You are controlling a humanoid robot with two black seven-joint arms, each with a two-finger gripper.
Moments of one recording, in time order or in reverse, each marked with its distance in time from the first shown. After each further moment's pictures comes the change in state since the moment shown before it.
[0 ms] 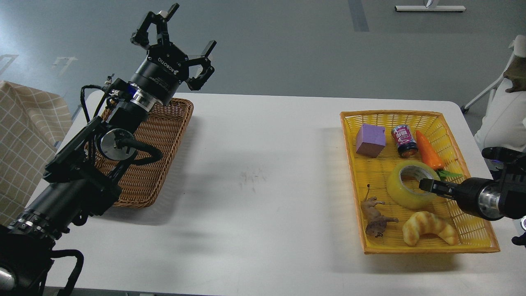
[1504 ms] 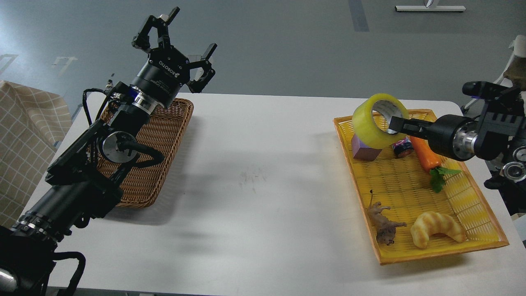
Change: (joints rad) left arm 0.007 -0.009 -0.003 0.002 0.000 0.000 -0.003; right arm 0.299 0.112 -0.051 0.074 0.030 0.000 -0.054
